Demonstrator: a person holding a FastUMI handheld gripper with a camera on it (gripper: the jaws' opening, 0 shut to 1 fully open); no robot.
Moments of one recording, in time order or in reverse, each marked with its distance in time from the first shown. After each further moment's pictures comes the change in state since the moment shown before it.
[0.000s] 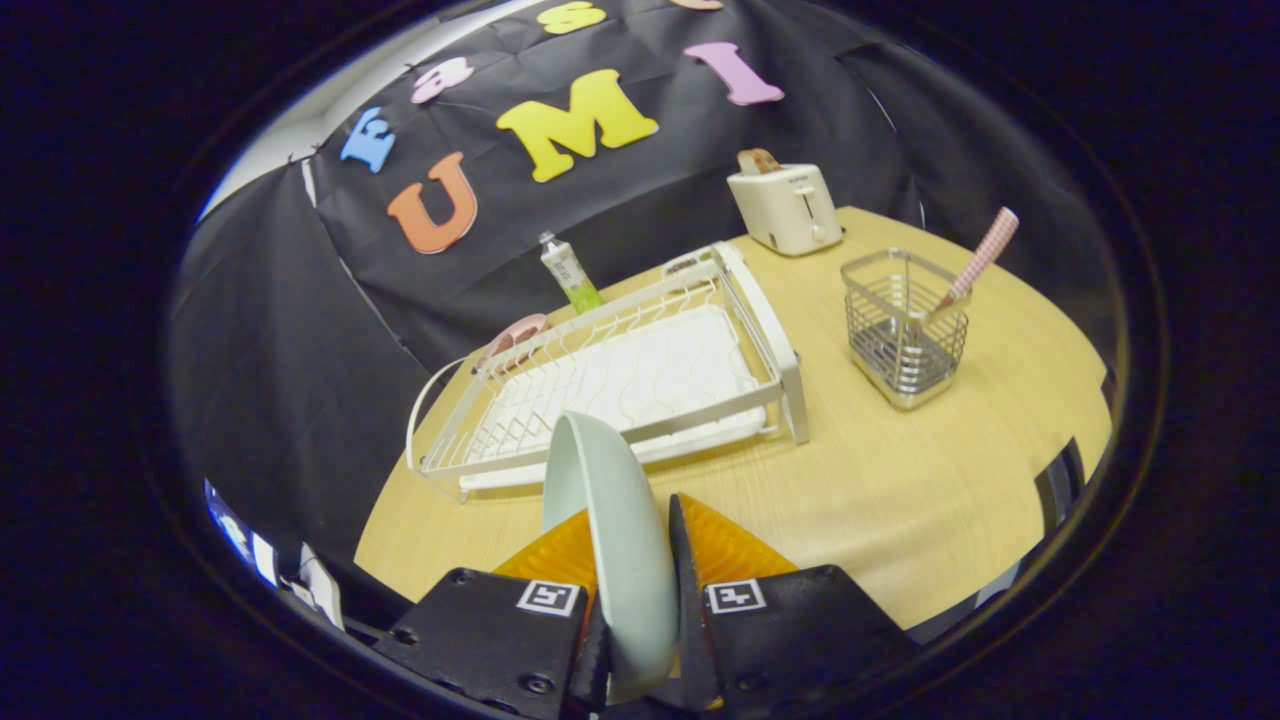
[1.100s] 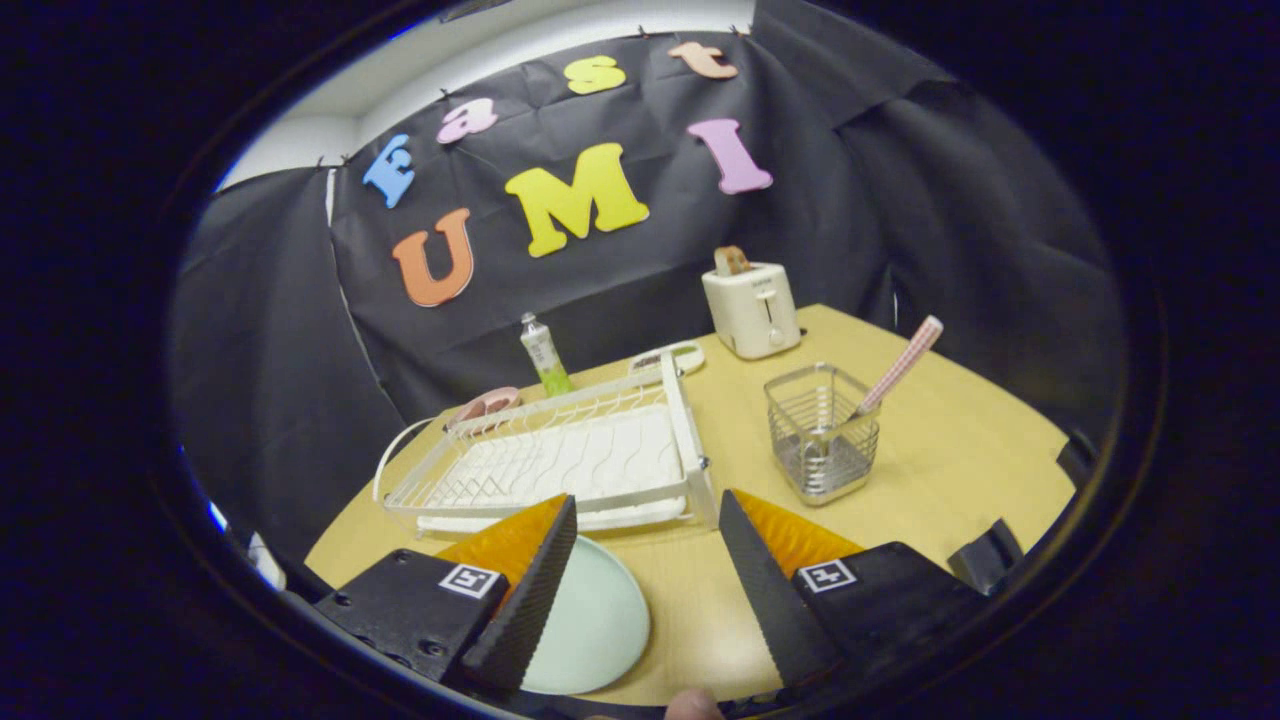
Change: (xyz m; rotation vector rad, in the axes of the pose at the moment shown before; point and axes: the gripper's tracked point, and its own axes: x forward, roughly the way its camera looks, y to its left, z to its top) arm -0.063 -0.041 0.074 -0.226 -0.419 -0.076
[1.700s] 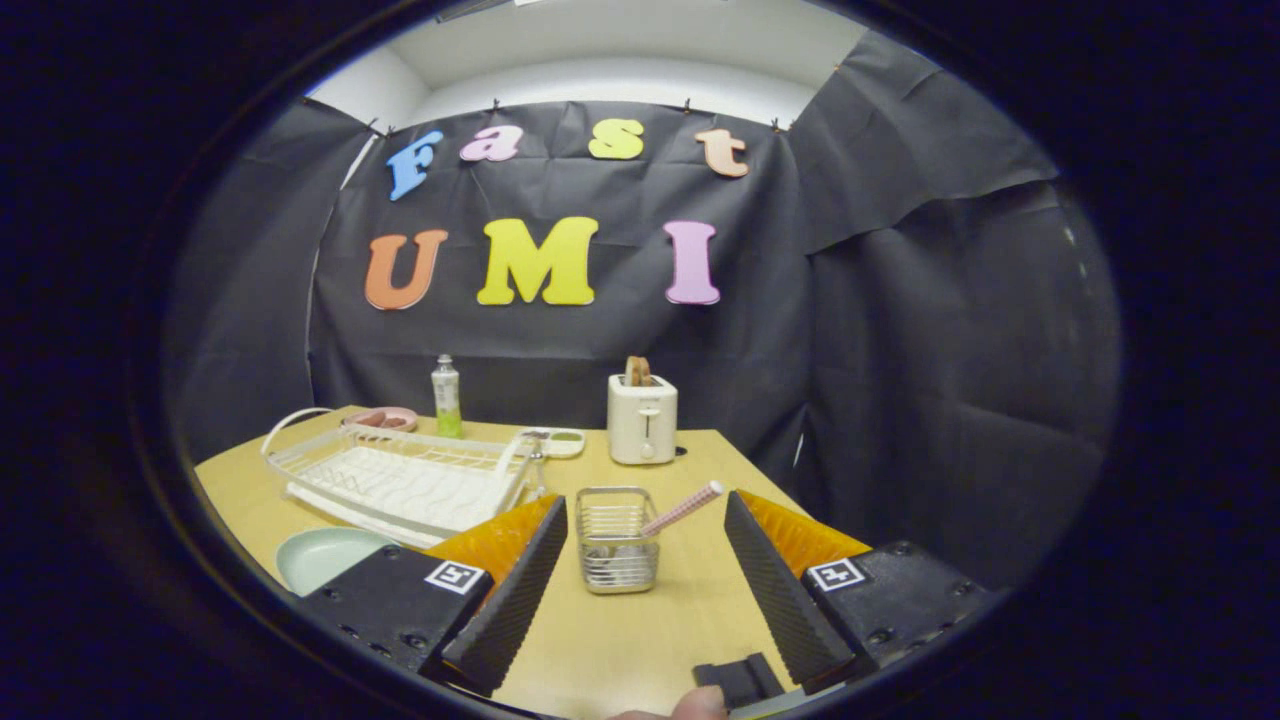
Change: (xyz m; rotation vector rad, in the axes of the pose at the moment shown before) arm -0.014 -0.143 0.073 -0.200 -0.236 -0.213
